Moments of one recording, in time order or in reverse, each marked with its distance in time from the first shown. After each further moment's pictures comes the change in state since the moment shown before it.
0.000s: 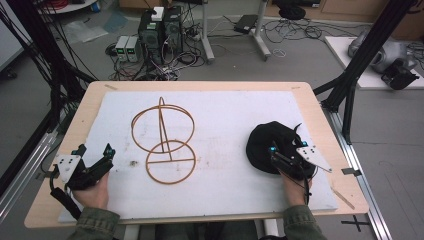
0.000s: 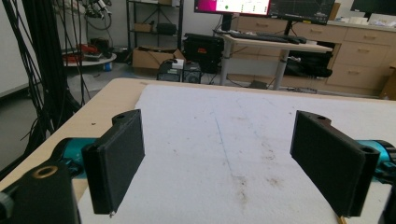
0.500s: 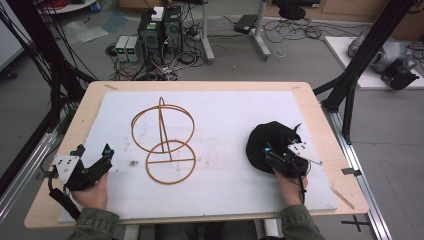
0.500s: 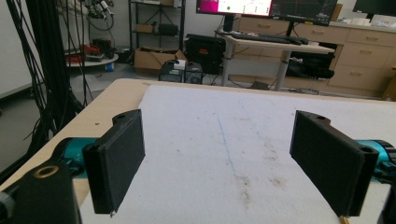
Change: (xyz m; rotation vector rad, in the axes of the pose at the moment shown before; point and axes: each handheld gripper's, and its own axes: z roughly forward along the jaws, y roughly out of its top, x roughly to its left) left arm 0.001 0.000 -0.001 -0.004 0.005 -0.005; right arm 0.009 -0.003 0.012 0.117 0.012 0.005
